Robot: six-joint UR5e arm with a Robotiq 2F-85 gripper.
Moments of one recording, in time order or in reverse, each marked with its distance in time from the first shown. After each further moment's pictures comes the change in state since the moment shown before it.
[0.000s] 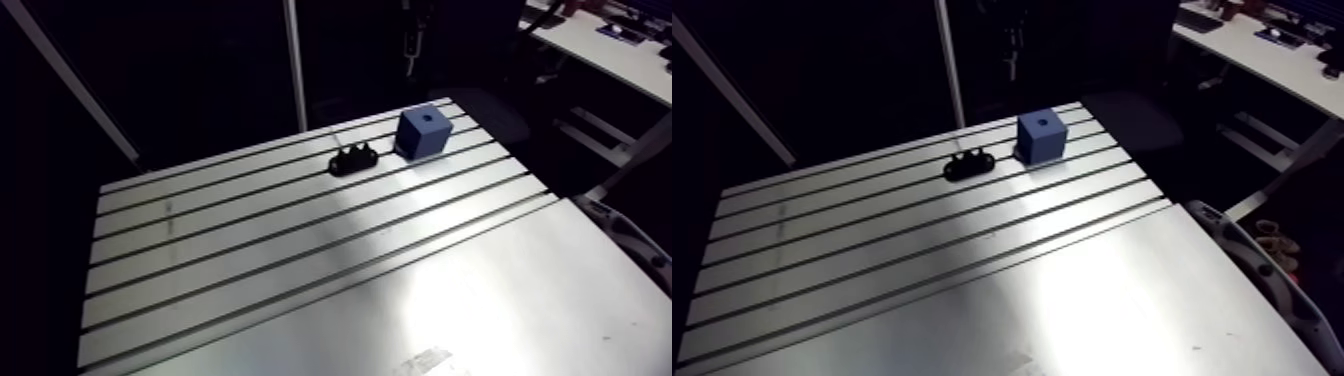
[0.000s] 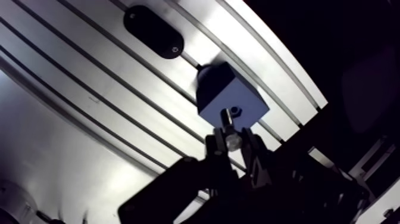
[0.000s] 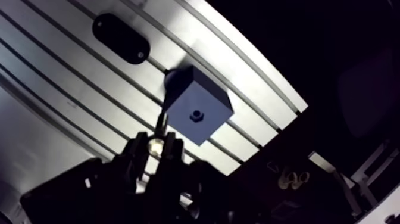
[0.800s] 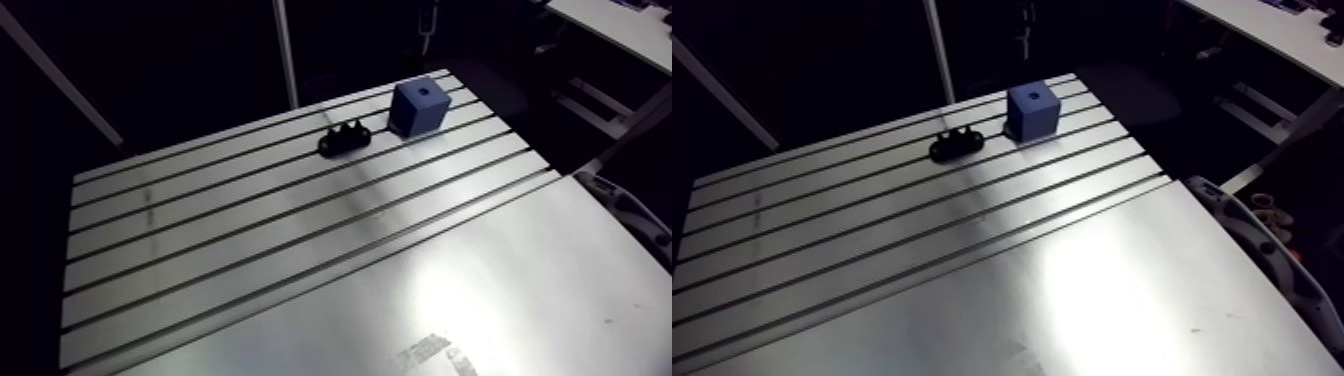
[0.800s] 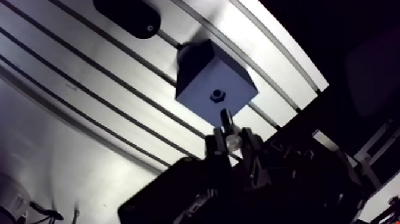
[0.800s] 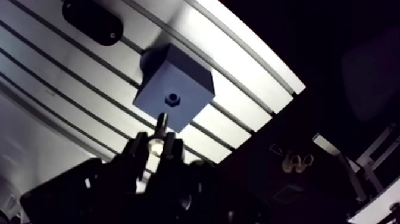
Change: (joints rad) arm -0.031 0.075 -0.051 0.019 -0.067 0.005
